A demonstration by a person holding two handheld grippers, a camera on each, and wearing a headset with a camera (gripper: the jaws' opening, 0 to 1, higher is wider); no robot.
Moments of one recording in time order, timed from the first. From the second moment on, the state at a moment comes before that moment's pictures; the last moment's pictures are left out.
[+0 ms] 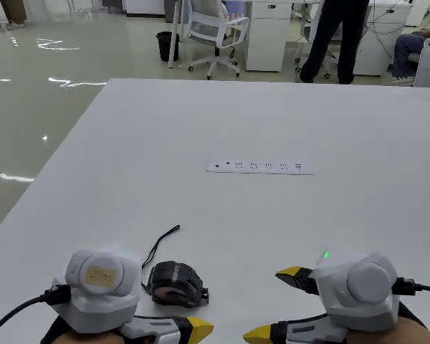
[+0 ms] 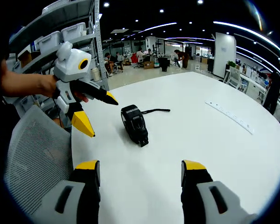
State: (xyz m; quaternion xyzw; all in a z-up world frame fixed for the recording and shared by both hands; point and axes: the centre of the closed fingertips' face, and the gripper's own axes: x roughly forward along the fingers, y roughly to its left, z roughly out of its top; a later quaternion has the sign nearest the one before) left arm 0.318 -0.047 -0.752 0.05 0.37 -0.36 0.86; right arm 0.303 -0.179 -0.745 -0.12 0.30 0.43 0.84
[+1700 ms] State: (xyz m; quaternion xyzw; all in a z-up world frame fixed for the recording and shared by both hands) left arm 0.287 0.004 -0.720 0.10 0.29 -0.40 0.86; right arm 0.260 -0.261 -0.719 -0.10 0.27 0.36 0.89
